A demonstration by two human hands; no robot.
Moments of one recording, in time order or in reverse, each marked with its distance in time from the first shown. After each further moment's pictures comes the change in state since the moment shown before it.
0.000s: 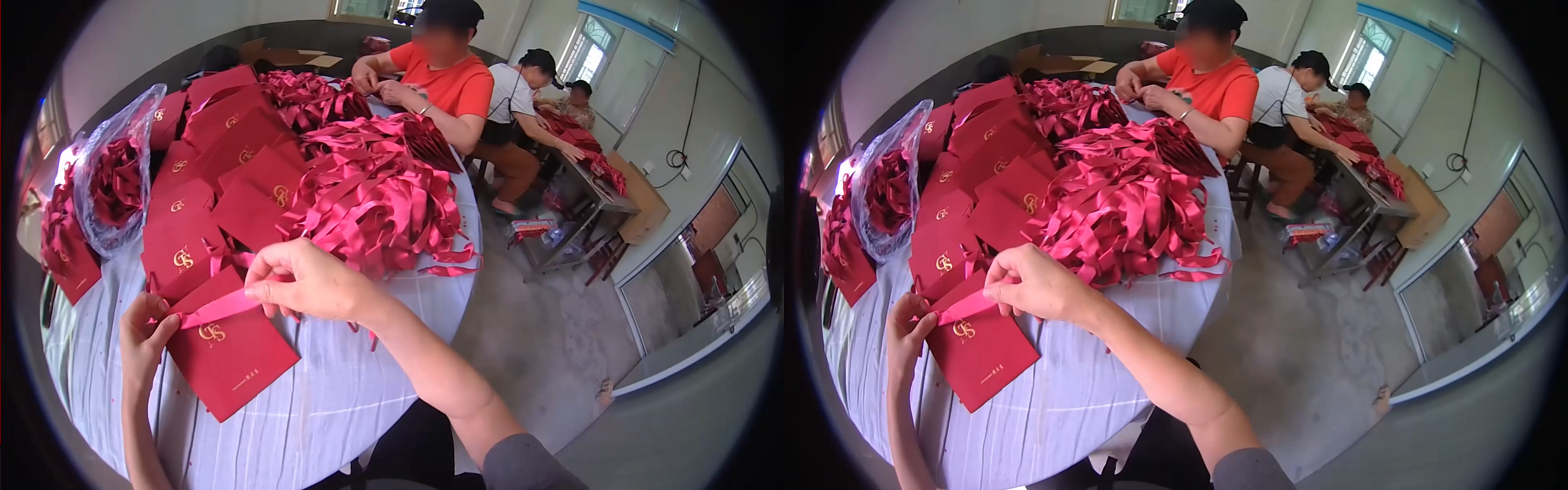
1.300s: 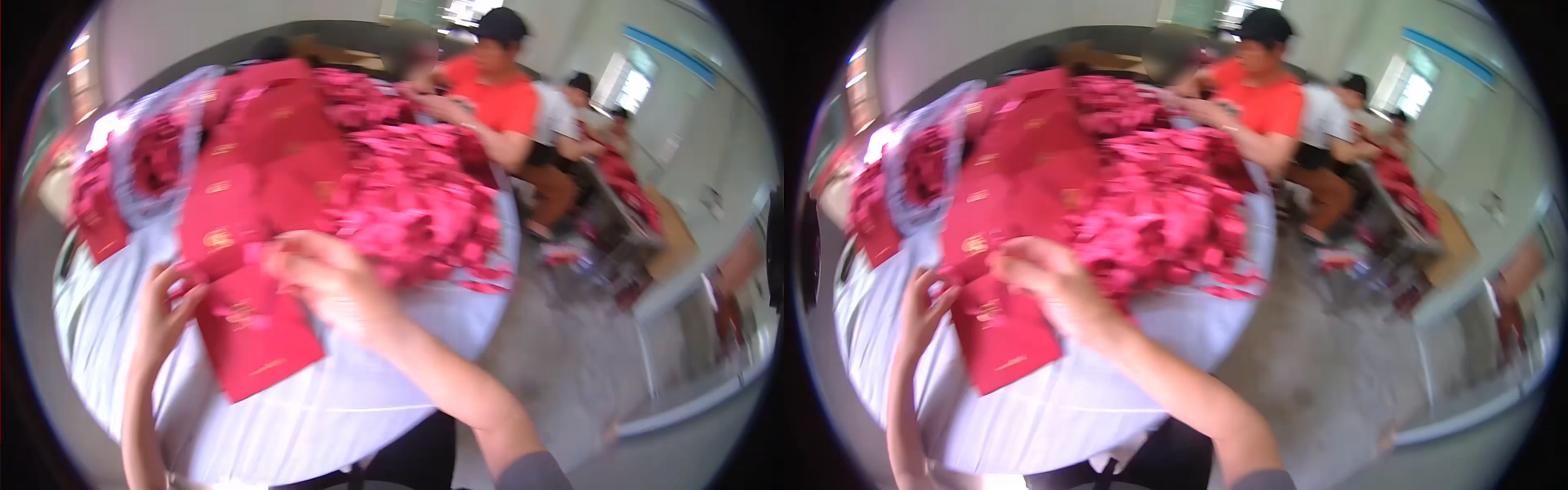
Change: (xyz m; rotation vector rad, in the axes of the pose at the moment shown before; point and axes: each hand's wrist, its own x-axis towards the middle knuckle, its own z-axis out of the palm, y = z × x) left_hand -0.002 0.014 0.000 0.587 0.092 0.202; right_hand 0.005 0.009 0.028 0.756 0.117 -0.145
